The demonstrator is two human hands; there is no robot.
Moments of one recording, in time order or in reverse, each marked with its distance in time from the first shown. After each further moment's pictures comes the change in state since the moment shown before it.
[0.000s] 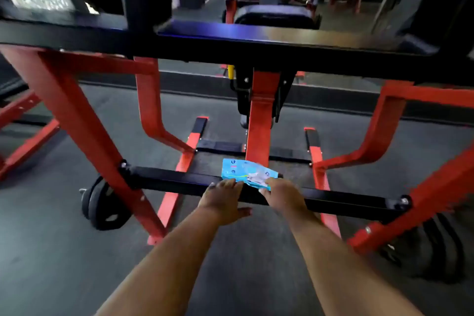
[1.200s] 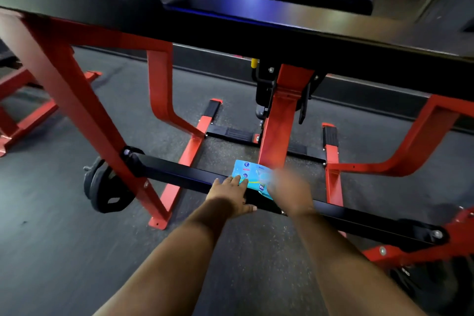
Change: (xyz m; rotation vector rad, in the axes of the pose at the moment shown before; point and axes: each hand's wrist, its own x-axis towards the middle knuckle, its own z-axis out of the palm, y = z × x) left_hand 0.096 -0.040 0.043 -0.064 -0.238 -0.152; right_hand 0.085 -0.007 0.009 -0.057 0.050 -0.117
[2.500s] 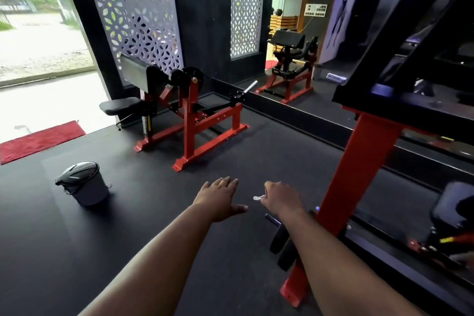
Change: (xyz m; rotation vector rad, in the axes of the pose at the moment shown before) left_hand -0.425 -0.629 -0.065 -0.133 0.320 -0.497; right_hand -0.001 -0.751 -0.053 0.009 -0.059 -0.511
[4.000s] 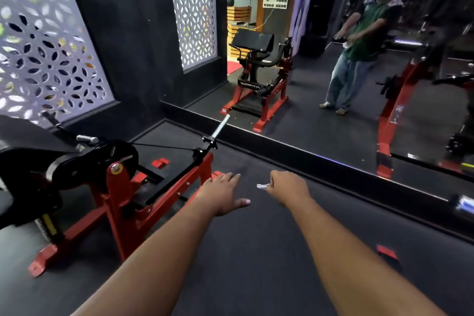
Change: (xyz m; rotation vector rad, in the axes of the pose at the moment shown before) left_hand 1.001 -0.256 -0.216 0.024 -0.028 0.261; right_hand 0.993 0.097 -0.091 0.032 0.035 0.241
